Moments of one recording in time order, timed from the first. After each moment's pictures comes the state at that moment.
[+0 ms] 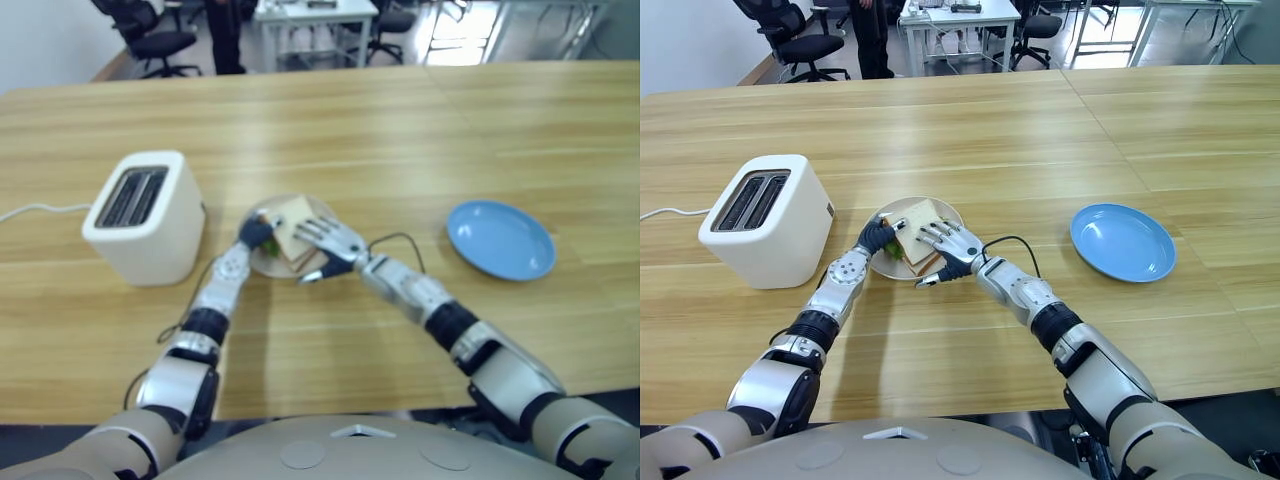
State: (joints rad) left arm -0.46 0.11 -0.09 0.83 0.16 -0.14 -0.02; right arm -0.53 -0.28 0.70 0.68 -1.07 -0.28 -0.24
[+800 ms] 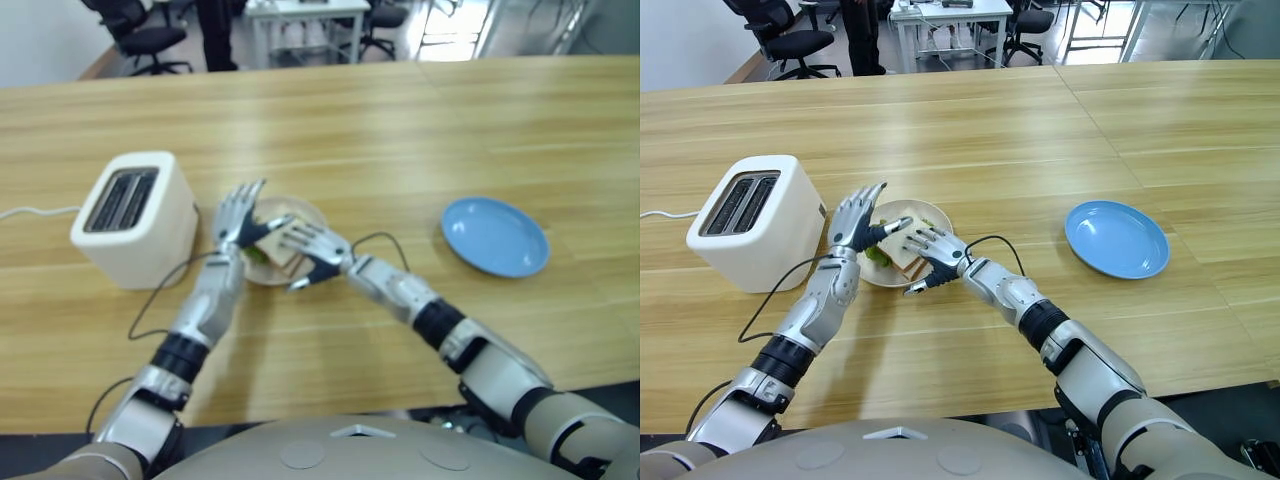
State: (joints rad) left arm -0.26 0.30 -0.32 0.11 0.86 0.11 0.37; right arm -0.53 -0.25 0.75 0.65 -1.07 -0.26 -0.14
